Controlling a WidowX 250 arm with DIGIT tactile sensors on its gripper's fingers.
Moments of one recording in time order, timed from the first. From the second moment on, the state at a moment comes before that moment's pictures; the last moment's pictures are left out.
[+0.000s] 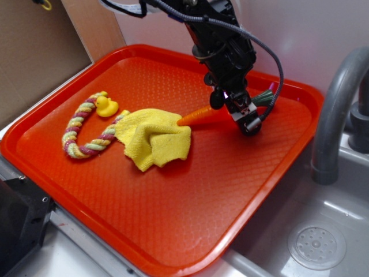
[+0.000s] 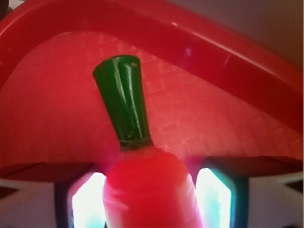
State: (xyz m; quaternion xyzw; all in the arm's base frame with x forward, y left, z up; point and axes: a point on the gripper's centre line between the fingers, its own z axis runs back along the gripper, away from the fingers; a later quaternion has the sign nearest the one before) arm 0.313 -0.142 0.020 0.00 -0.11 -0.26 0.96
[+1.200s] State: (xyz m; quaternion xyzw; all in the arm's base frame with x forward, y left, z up) arm 0.241 -0.026 0.199 -0.01 -0.01 -0.01 1.00
